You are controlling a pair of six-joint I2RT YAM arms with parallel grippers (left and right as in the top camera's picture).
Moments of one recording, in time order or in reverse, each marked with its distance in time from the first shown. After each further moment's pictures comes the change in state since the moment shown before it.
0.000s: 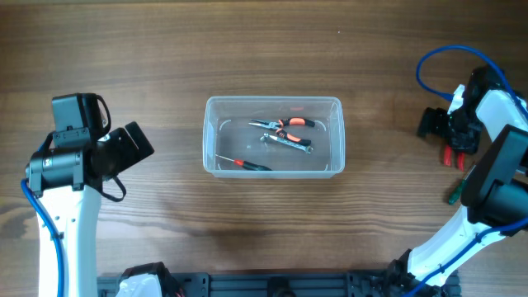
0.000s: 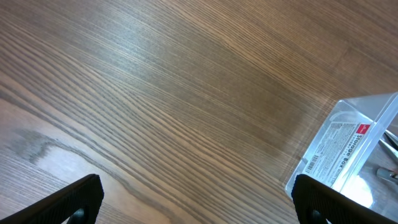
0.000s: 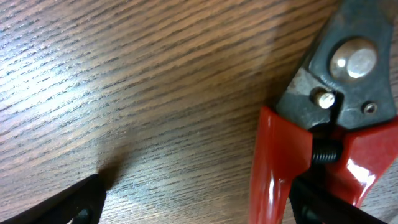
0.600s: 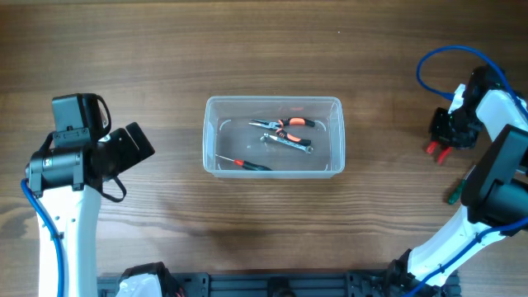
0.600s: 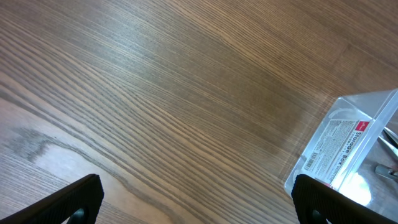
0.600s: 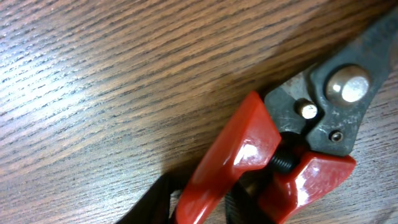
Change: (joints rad) left arm 0.000 0.000 0.000 -0.006 0.008 0.000; right arm -0.001 0.001 0.000 0.011 0.011 0.000
